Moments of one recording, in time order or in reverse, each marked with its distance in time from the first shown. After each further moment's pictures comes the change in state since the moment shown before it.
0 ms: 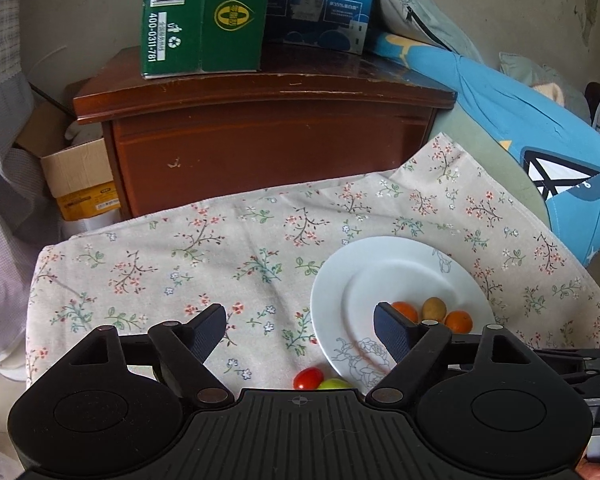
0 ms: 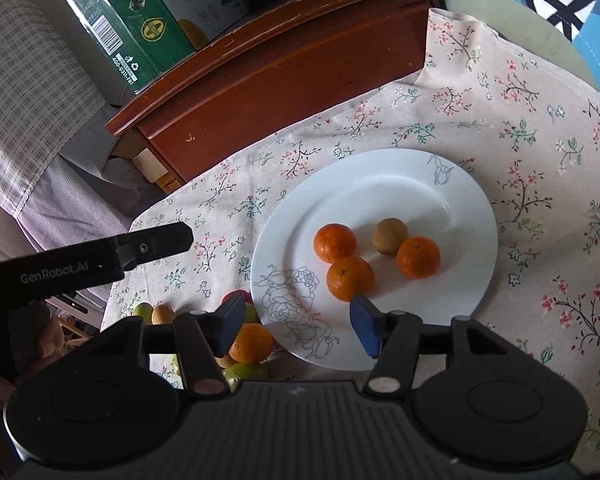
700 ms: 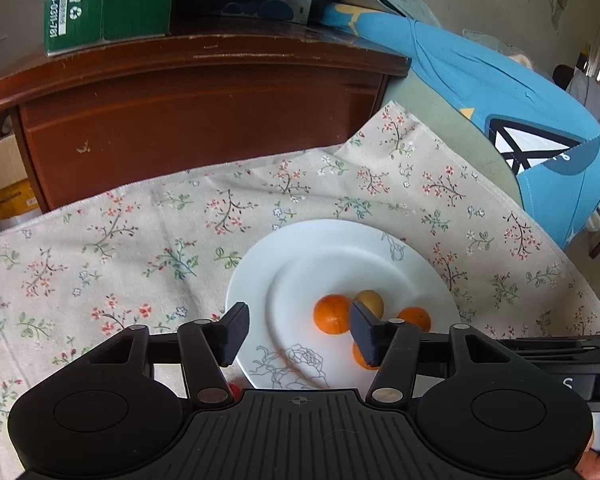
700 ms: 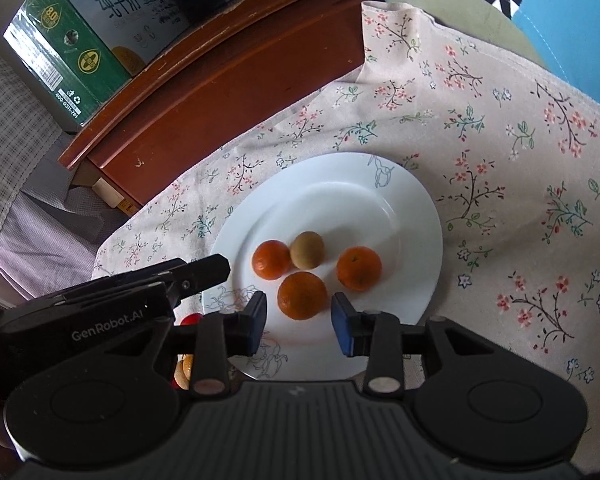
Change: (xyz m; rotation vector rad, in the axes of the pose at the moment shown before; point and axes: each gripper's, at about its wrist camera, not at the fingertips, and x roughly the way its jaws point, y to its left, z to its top) left arm 0.046 -0.043 -0.001 0.048 0.038 -0.116; right arm -0.002 -0.029 0.014 0.114 -0.010 -0.078
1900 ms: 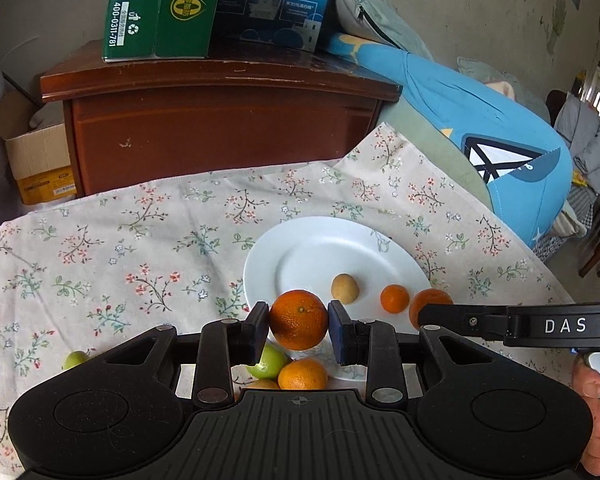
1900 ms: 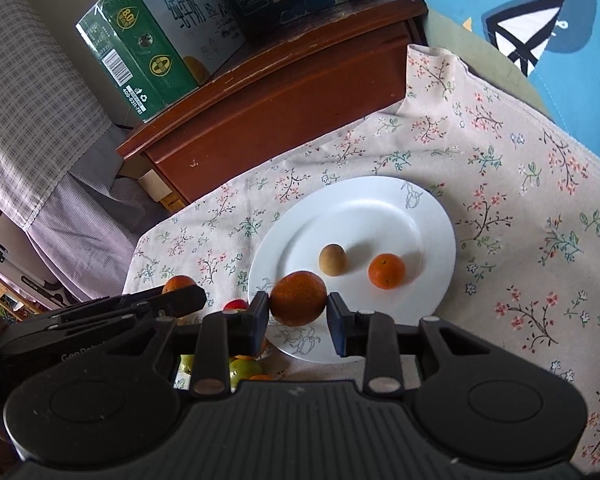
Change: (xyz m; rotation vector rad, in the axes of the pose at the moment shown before) left arm -0.051 0.009 -0.033 -0.038 -0.060 -0.023; right arm -0.039 0.013 -0.011 -0.089 -0.034 0.065
